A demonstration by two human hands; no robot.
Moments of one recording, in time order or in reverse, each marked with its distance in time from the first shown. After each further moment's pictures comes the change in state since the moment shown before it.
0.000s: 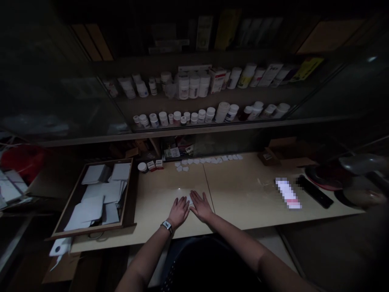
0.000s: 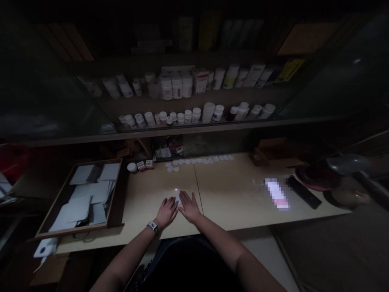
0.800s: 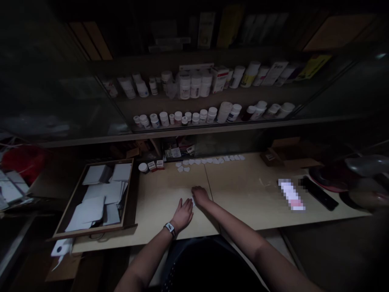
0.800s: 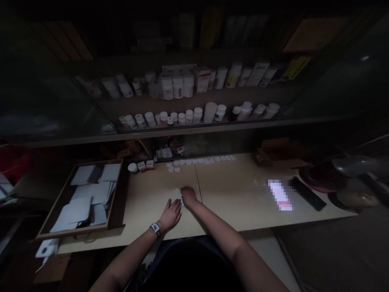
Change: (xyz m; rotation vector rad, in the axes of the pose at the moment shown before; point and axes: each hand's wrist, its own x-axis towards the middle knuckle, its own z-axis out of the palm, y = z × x) left_hand 0.006 0.013 0.000 0.005 -0.112 0.075; right_hand 0.058 0.000 -0.052 -0.043 -0.094 0.189
